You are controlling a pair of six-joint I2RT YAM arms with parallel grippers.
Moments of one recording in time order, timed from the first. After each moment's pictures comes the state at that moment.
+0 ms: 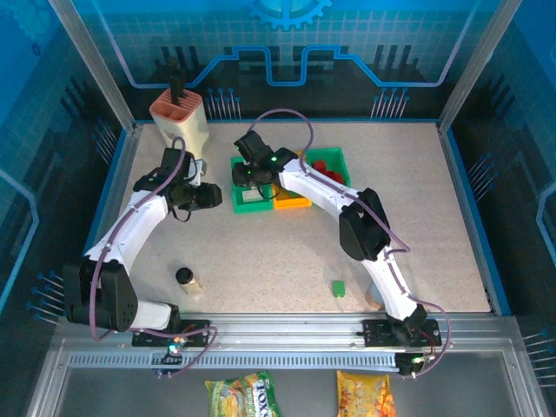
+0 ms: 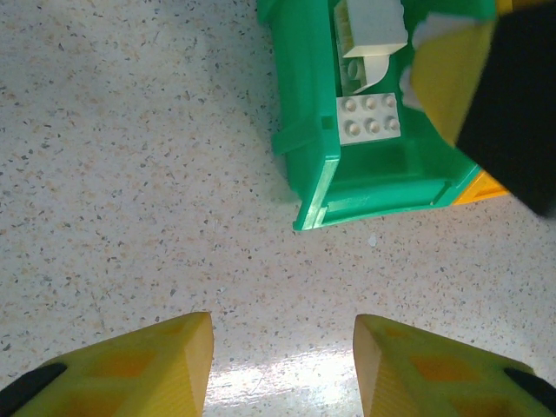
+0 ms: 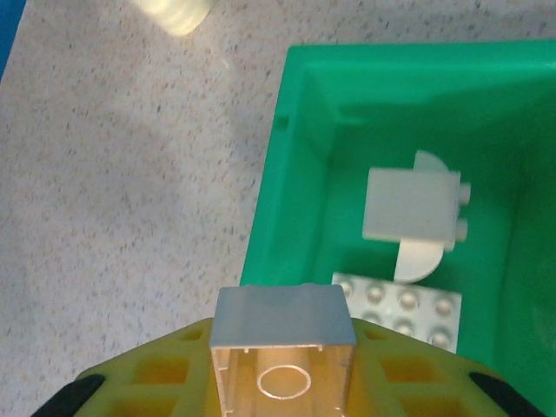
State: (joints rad) left arm -0.10 1.38 1.08 -0.73 0.23 -0.30; right arm 0.76 2.32 2.15 -0.70 0.02 0.58
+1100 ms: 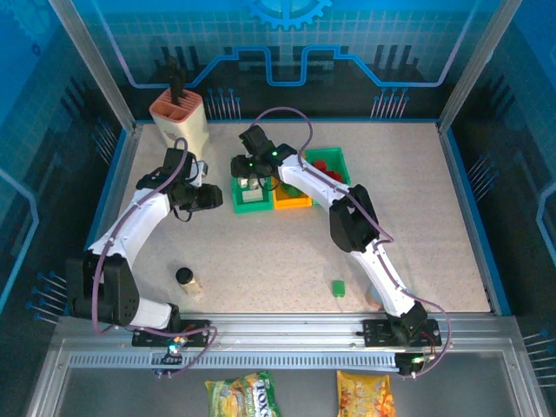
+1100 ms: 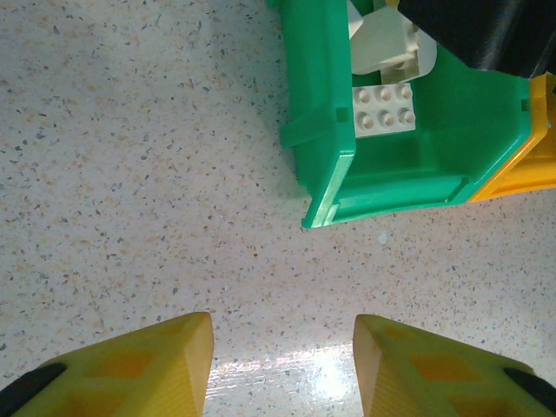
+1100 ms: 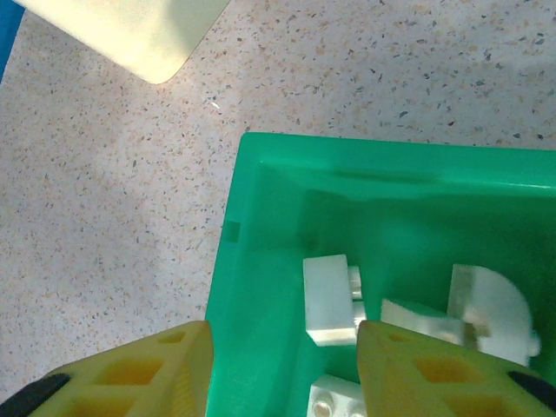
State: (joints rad) left arm -0.09 1.42 1.08 -0.73 0.23 -0.30; right arm 0.70 2.48 2.31 -0.65 -0.06 0.55
